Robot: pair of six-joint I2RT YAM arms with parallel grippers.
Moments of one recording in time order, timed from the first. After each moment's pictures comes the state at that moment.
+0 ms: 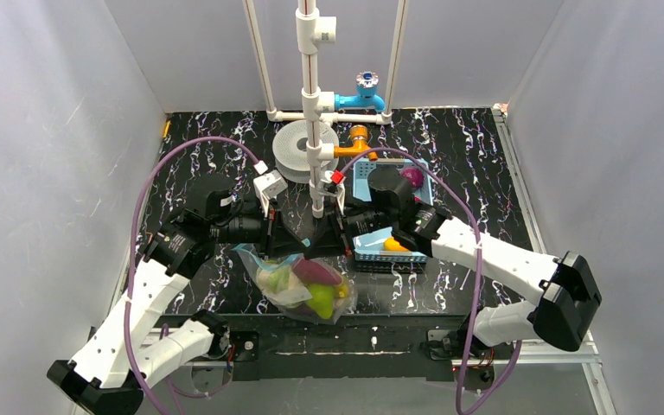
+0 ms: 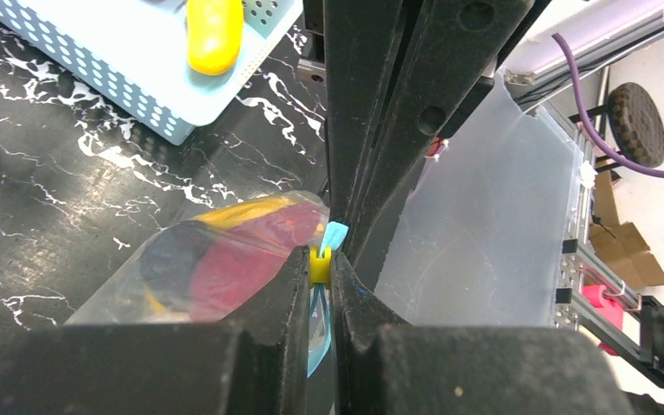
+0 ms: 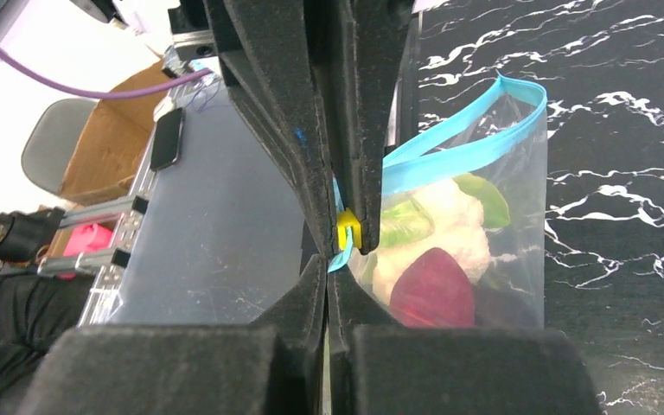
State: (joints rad) left arm -0.51 0.87 1.04 -0.72 0.79 -0.17; right arm 0.92 1.33 1.04 0.06 -0.90 0.30
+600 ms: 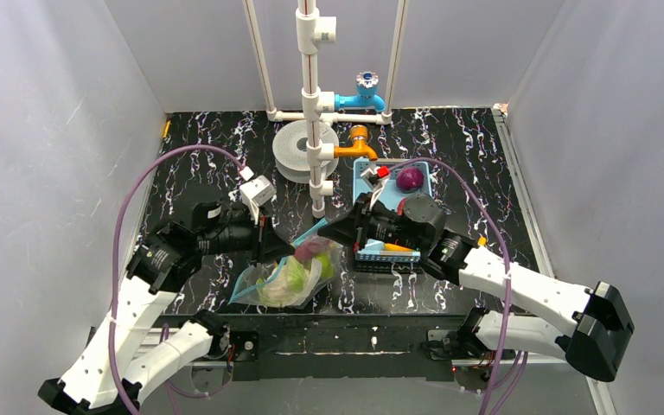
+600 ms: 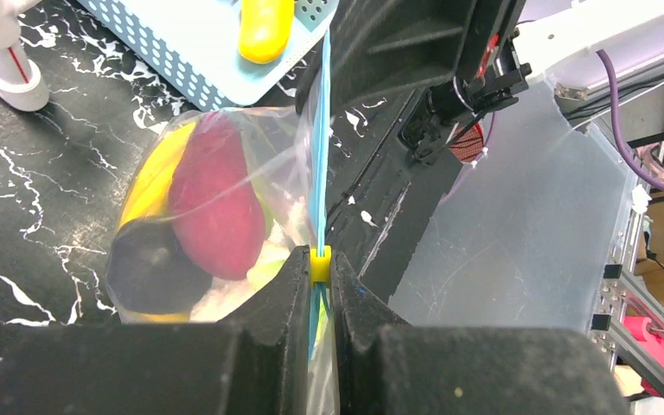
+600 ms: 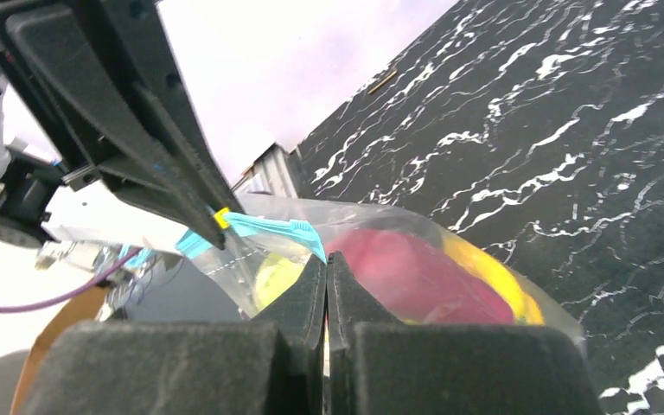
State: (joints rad) left arm -0.52 0.79 1.08 -0.85 0.63 -0.16; right arm 0.93 1.09 0.77 0.29 -0.36 0.60
